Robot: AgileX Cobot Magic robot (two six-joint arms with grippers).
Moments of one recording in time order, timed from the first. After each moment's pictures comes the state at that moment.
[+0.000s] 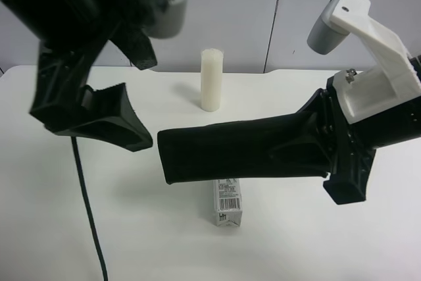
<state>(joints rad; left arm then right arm) -0.87 1.41 -1.38 -0.11 1.18 0.67 0.56 1.04 -0.71 0.66 0.71 -0.91</state>
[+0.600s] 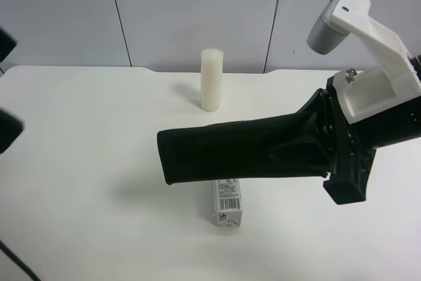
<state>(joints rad) -0.87 0.96 -1.22 -0.11 1.21 0.20 0.56 1.04 -0.71 0.66 0.71 -0.91</state>
